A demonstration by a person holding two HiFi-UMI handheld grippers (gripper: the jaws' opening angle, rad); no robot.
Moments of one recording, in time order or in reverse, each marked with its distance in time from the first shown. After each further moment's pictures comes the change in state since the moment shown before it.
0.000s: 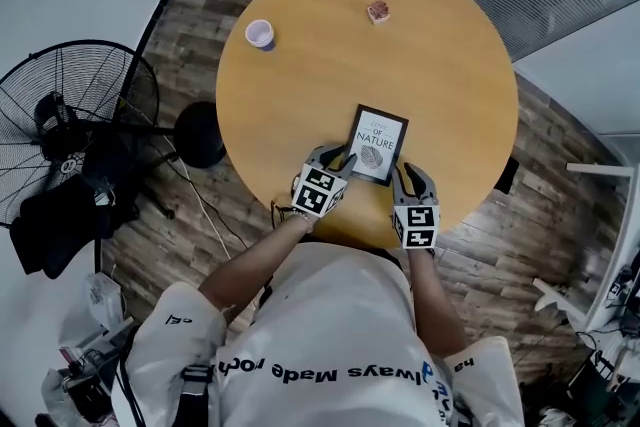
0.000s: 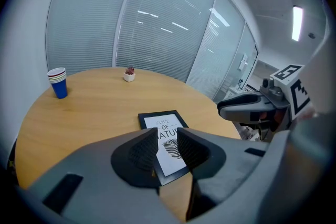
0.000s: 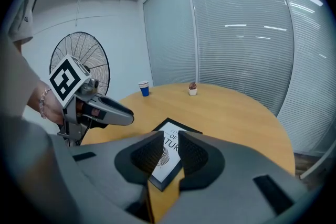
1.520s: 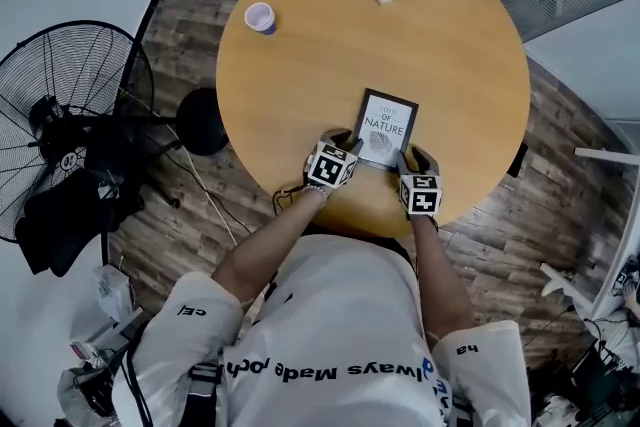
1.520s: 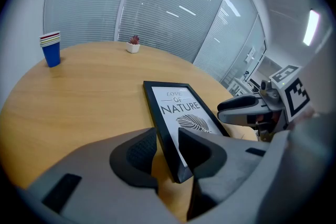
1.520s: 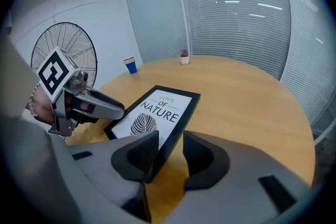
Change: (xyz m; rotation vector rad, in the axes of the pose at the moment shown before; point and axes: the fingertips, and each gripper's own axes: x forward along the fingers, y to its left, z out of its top) left arm 0.060 0.030 -0.071 -0.068 0.168 -0.010; right arm 0.067 -0.014 -0.082 0.116 0.192 -0.009
